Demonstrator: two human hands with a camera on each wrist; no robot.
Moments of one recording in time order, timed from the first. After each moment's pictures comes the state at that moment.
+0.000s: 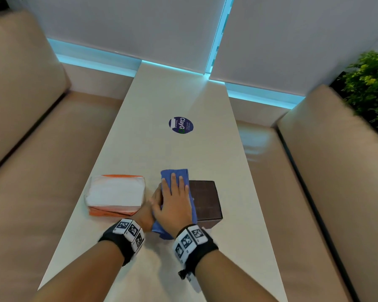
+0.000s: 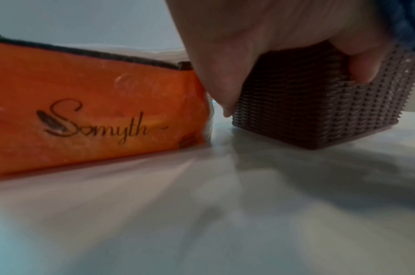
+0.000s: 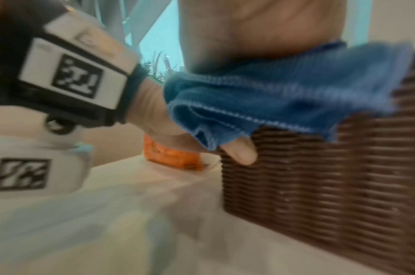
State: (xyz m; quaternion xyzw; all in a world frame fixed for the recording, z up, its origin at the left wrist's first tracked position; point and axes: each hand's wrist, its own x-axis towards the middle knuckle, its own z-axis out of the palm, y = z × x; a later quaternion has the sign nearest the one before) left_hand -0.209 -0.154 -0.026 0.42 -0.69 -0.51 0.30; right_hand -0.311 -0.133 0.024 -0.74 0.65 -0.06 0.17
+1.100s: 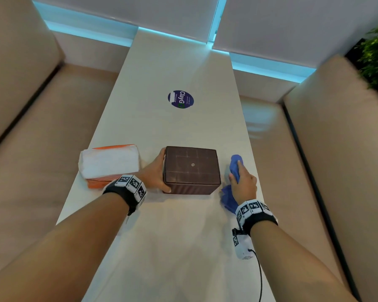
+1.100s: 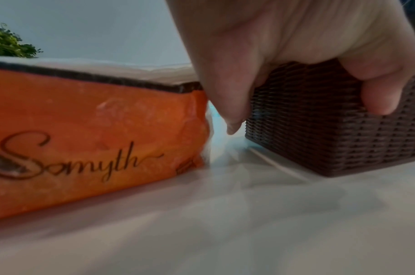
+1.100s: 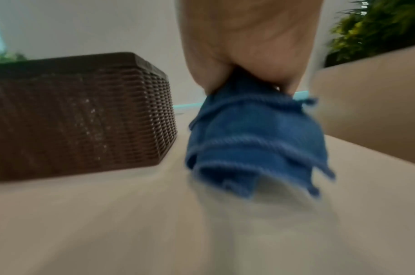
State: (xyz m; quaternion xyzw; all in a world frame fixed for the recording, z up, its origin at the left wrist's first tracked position) left_hand -0.215 -0.201 -0.034 0.41 -0.70 -0.54 0.22; right_hand -0.495 -0.137 -0.004 -0.51 0.82 -0.14 0.20
